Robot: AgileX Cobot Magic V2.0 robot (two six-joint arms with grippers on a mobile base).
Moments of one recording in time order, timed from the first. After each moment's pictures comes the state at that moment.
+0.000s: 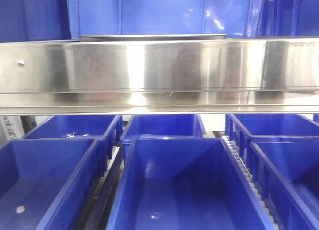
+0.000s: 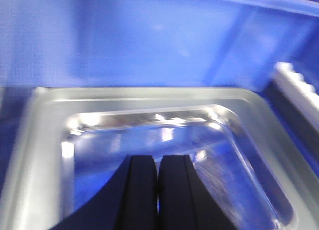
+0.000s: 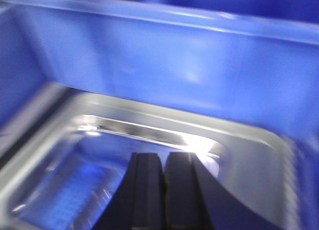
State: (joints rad) left arm -0.57 1.48 -1.35 0.32 0.44 -0.60; right arm 0.48 1.41 -1.37 -0.28 0.49 0.46
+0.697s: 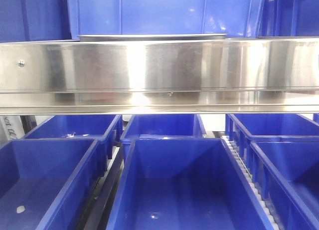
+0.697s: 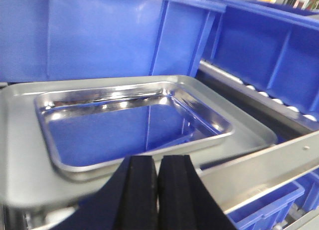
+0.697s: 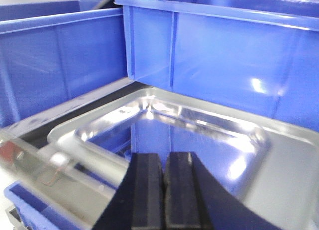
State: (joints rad) left arm -0.57 0.96 -0.60 0.41 -0.12 -0.60; right arm 0.48 0.94 -0.66 -0.35 -0.05 0.46
